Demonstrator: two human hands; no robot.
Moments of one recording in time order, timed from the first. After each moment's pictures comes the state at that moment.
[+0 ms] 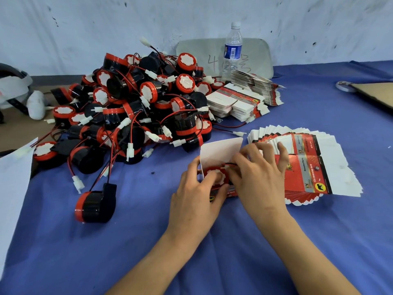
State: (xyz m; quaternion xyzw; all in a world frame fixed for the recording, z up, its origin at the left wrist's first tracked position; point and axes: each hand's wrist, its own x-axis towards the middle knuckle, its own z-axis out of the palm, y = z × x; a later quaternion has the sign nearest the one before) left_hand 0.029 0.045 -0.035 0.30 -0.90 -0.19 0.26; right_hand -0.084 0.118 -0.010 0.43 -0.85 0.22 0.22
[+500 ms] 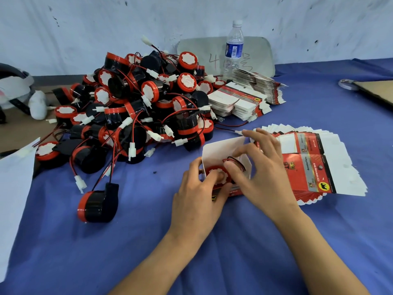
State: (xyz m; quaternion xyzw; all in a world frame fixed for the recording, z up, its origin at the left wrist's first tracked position) left_hand 0.029 0.044 -0.037 0.29 -0.89 -0.20 0.29; right_hand -0.093 0.125 -0.002 0.48 -0.77 0.41 0.09
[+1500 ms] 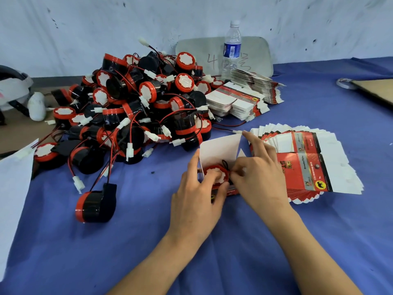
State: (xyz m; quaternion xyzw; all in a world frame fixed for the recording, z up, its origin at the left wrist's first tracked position) left_hand 0.029 0.050 -0.035 0.28 -0.90 -0.17 0.30; right_hand -0.091 0.121 -0.002 0.40 -0.88 0.24 0.03
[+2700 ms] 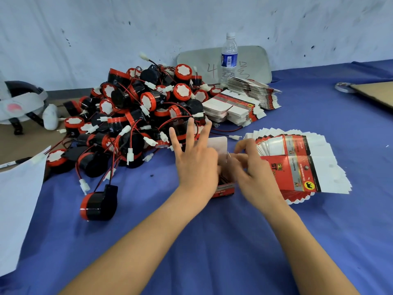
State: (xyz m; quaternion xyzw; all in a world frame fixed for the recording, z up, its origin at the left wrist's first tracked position) left_hand -0.021 0.037 0.025 0.34 -0.93 0.06 0.13; right_hand -0.104 0.133 -0.005 0.45 -0.72 0.52 -0.08
